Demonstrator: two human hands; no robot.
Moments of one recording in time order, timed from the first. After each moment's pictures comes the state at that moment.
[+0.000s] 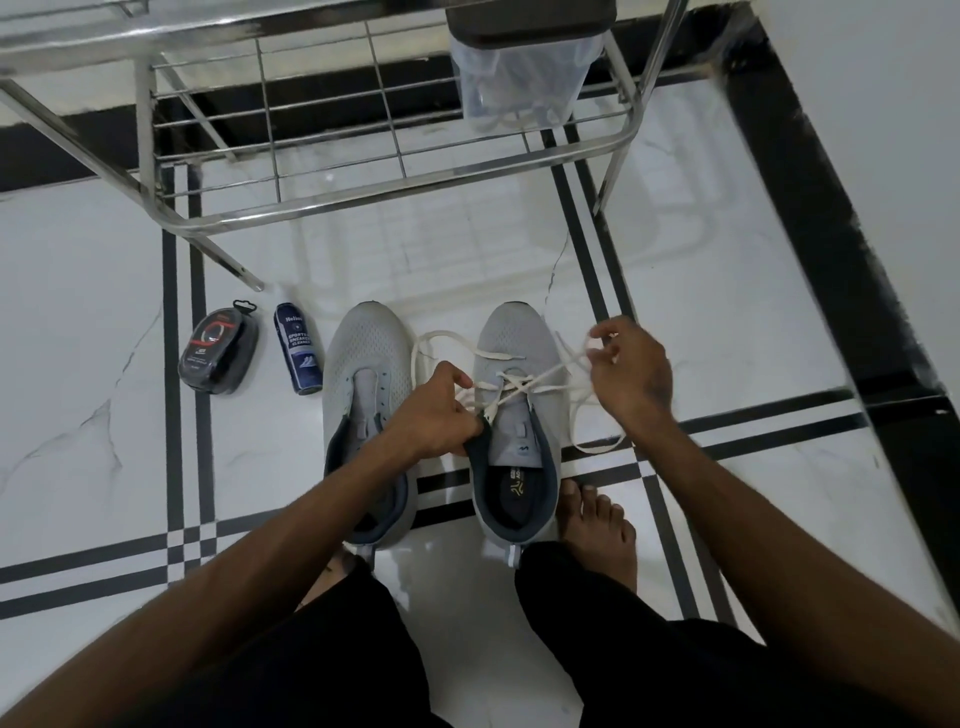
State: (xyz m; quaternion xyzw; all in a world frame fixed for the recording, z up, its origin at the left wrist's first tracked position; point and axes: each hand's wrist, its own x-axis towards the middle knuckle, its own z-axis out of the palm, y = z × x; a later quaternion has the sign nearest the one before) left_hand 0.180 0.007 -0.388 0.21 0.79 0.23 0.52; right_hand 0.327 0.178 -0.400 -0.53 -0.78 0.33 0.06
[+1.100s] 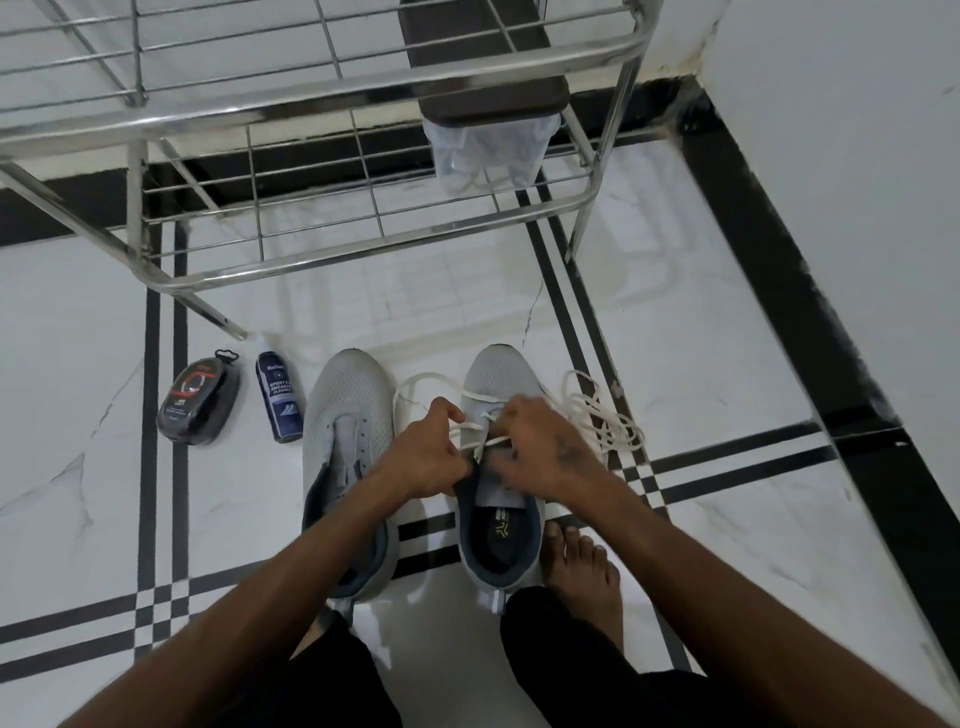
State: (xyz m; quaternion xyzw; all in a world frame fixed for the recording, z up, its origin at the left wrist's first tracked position) left_hand 0.182 0.022 -0.383 0.26 0.79 0.20 0.51; right_hand 0.311 0.141 -0.399 -0.24 -0.93 0.26 -0.11
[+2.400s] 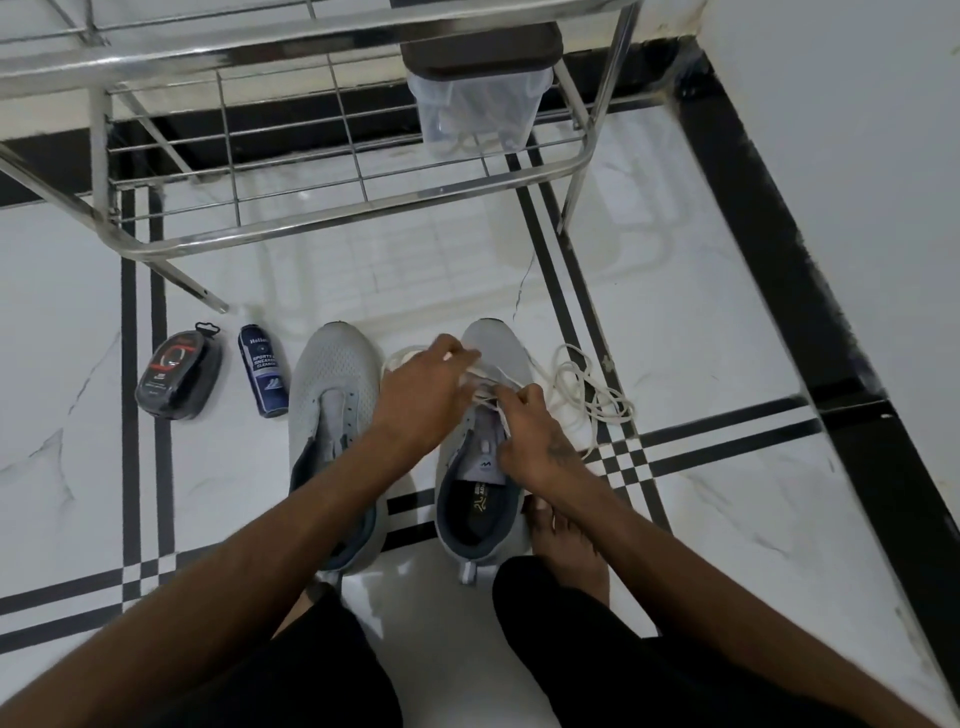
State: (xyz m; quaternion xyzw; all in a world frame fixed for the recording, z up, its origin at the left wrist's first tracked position) left_hand 0.174 0.043 -0.405 0.54 0.81 0.15 0.15; right_hand 0.325 0.119 -0.417 -0.37 -0.85 0.37 -0.11
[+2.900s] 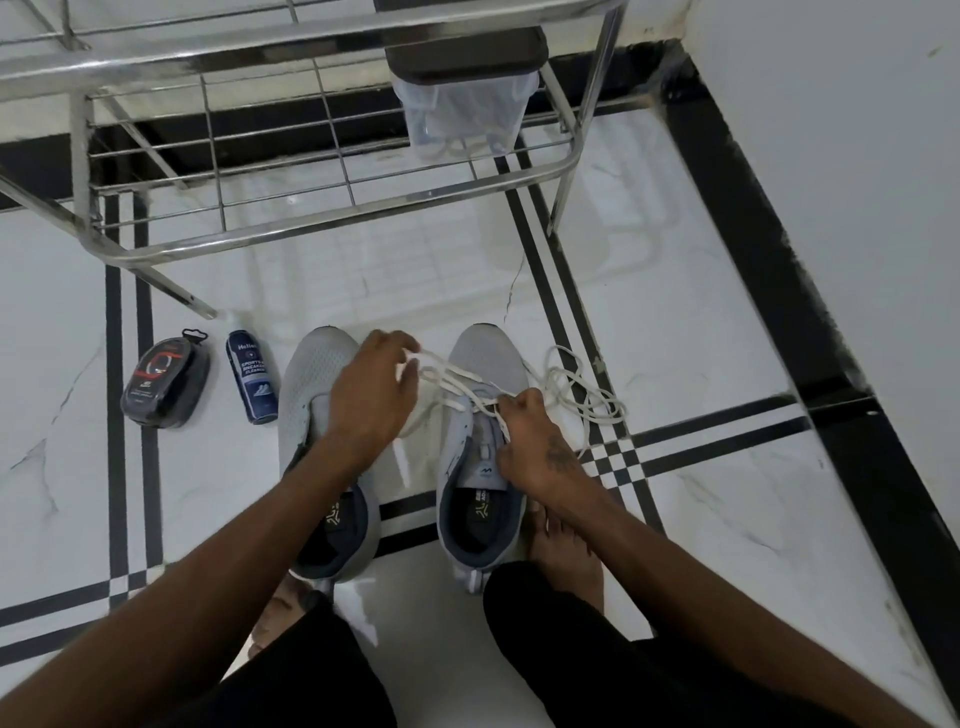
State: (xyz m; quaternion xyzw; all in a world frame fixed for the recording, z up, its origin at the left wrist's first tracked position) left_hand 0.149 0.027 -0.405 0.39 0.87 0.27 0.14; right_hand 0.332 0.123 -0.410 -0.38 -0.85 0.35 -0.13
